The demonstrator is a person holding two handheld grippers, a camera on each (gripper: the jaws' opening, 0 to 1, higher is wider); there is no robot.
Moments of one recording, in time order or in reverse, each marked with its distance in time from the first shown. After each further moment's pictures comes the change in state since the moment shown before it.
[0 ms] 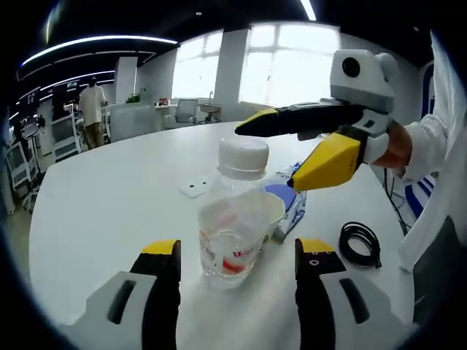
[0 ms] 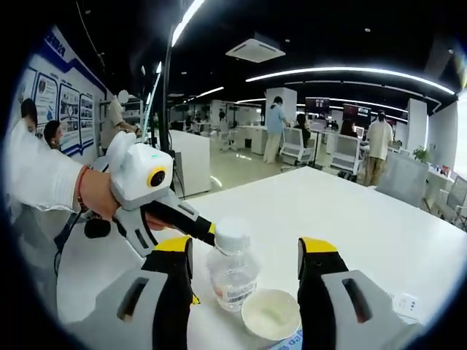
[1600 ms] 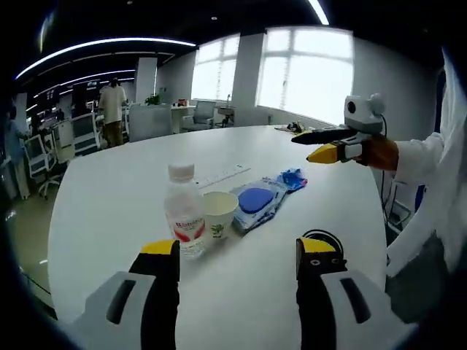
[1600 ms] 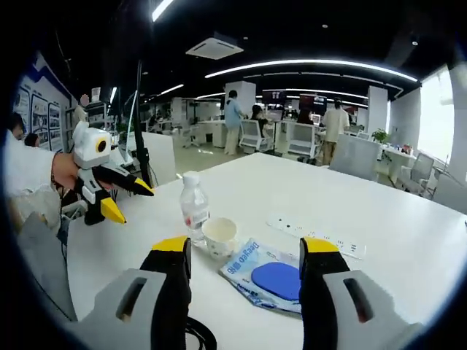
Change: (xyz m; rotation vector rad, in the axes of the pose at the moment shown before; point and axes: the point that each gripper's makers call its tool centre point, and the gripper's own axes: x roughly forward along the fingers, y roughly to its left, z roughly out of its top) left arm -0.065 -0.085 0.007 -0.055 -0.009 0.120; right arm -0.178 -0.040 -0.046 0.112 0.043 -0.237
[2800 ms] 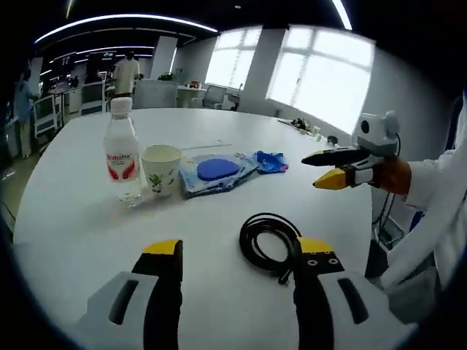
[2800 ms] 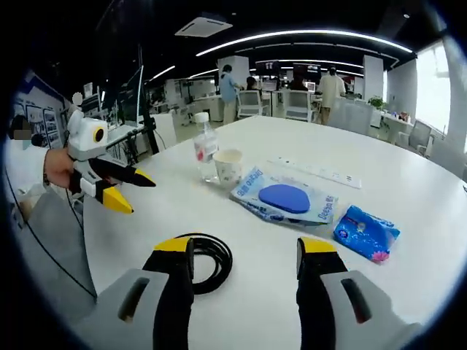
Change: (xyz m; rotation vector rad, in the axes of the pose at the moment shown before) left arm 0.031 -0.106 -0.066 -0.174 0.070 0.033; right arm -0.069 0.021 -0.113 0.073 0.178 0.027
